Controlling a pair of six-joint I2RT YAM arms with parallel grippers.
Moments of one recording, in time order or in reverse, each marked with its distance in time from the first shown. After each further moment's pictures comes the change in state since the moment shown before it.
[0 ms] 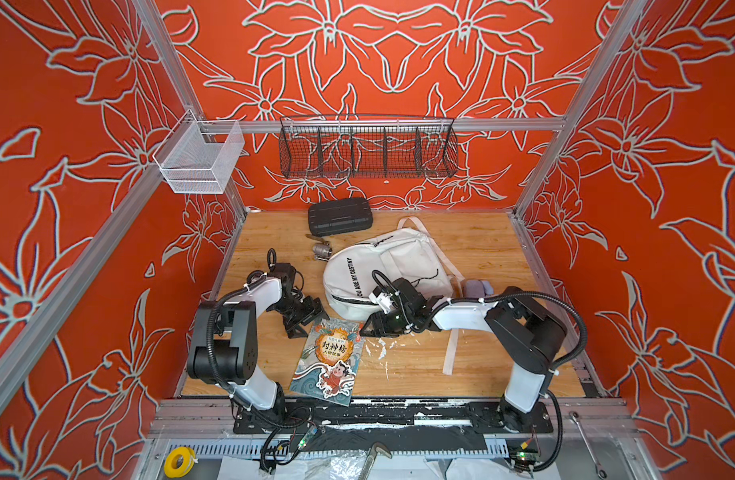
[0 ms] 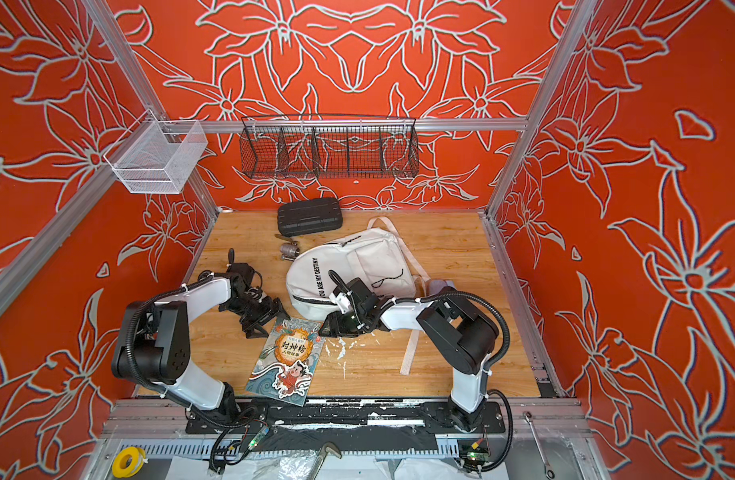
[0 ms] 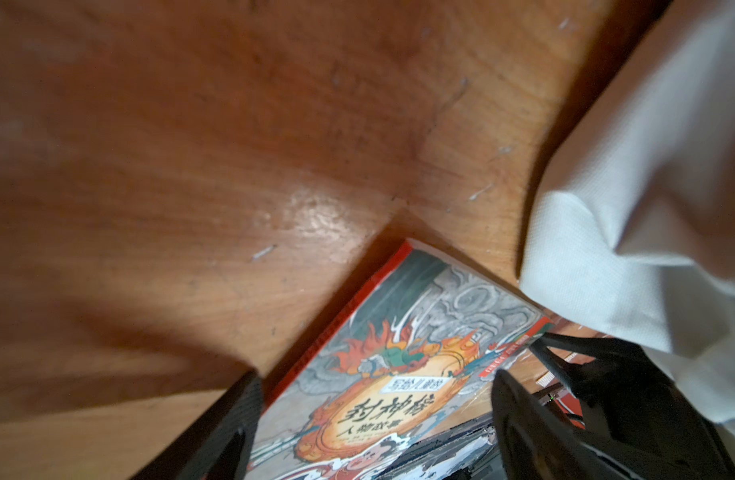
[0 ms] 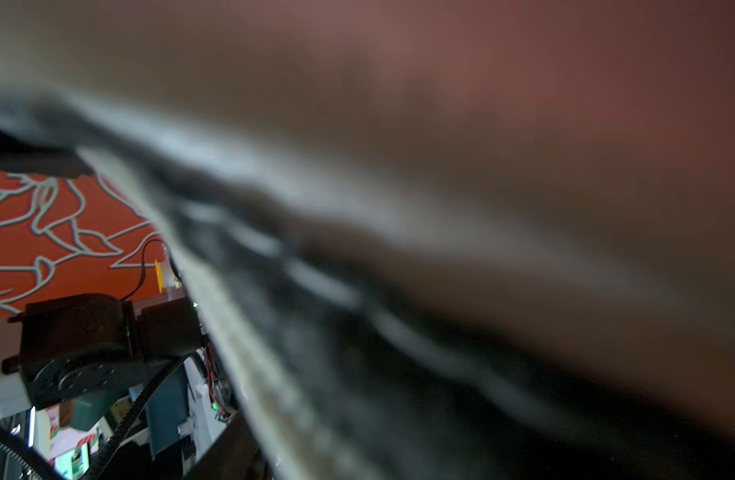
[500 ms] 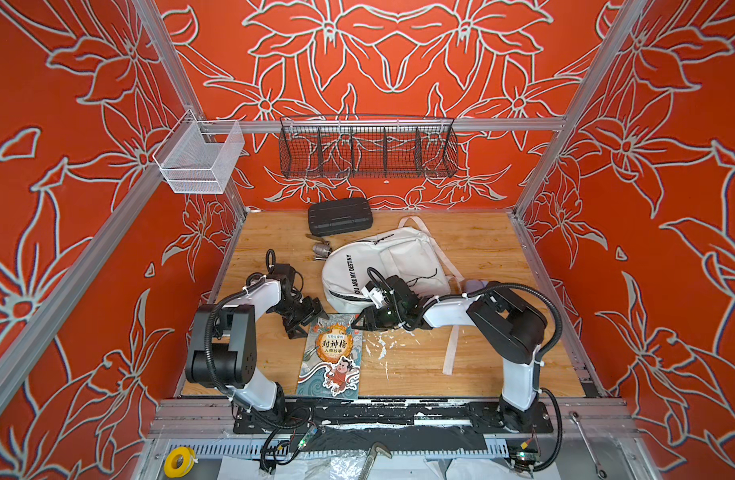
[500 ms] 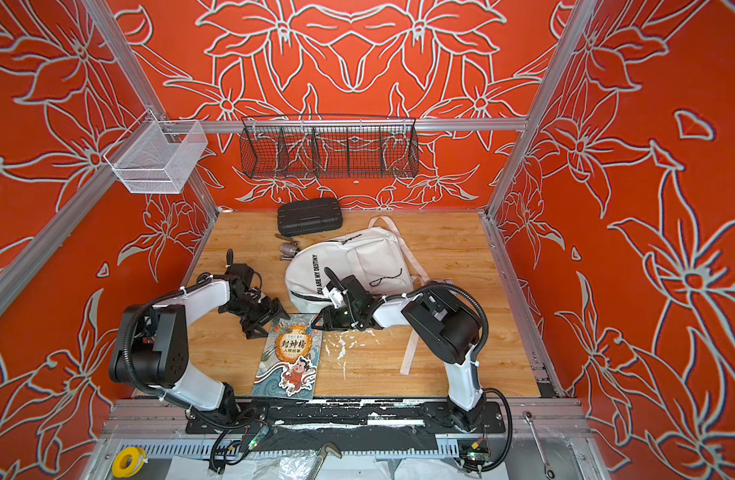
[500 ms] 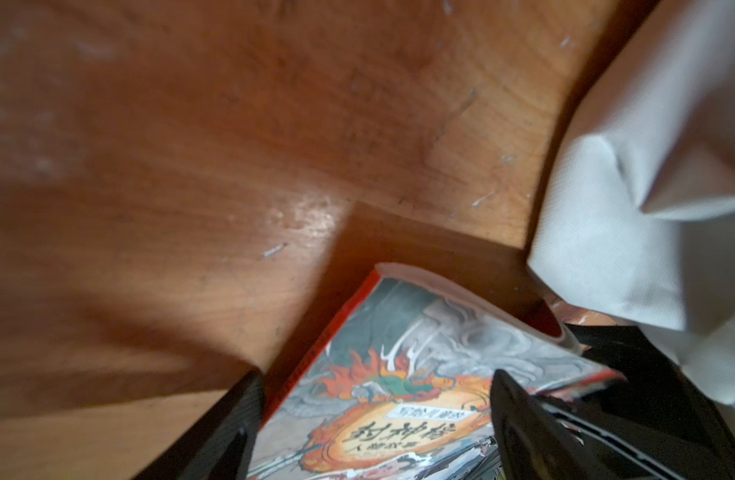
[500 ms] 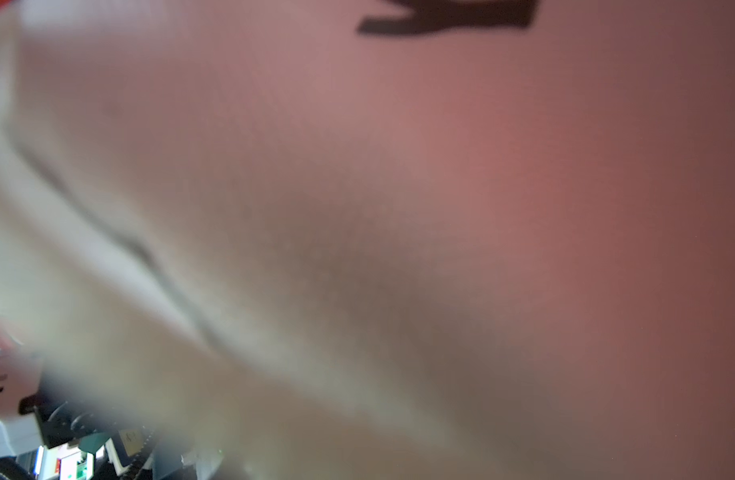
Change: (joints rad) left arm 0.000 -0.023 -0.023 0.029 -0.009 -0.043; right arm 0.003 0.125 0.065 0.176 -0.027 0.048
